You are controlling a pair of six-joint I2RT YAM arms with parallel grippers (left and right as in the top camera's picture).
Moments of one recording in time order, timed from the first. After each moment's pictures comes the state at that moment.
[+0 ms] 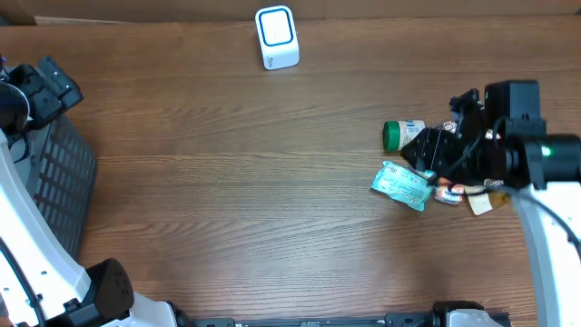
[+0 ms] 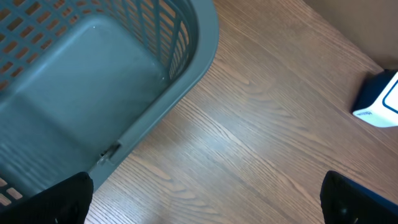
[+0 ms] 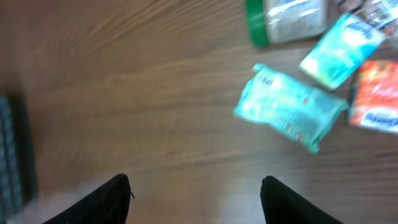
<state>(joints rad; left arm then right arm) 0.40 1.72 2.36 -1.69 -0.01 -0.31 0.01 1.28 1.36 -1.25 -0.37 0.26</state>
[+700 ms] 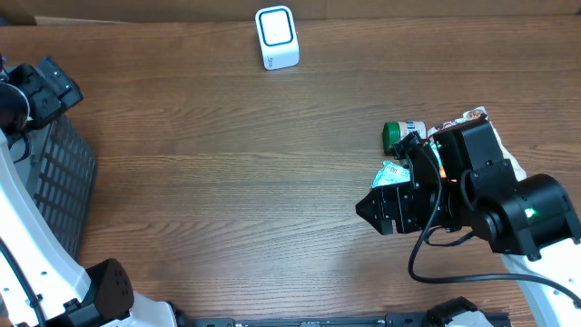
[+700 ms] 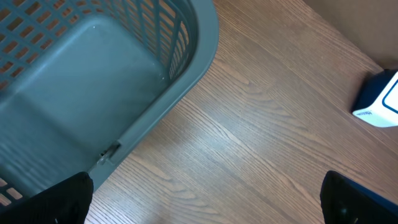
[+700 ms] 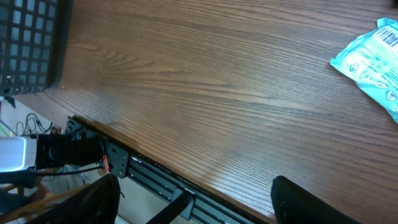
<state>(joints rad) 0.40 1.72 2.36 -1.69 -0.01 -0.31 0.35 1.13 1.36 -1.39 -0.43 0.20</state>
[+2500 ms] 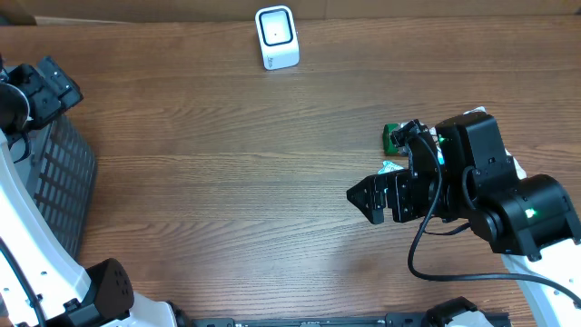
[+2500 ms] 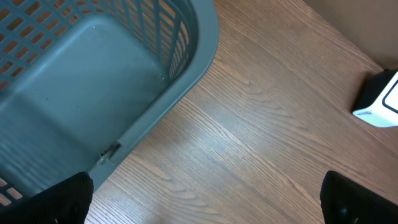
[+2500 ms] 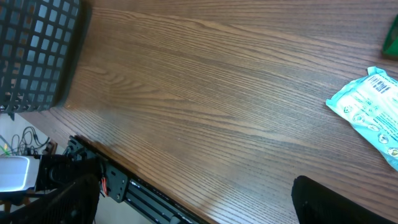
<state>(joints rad) 0.40 1.72 2.36 -1.69 -0.01 -0.31 0.35 1.13 1.36 -1.27 -0.42 0.20</state>
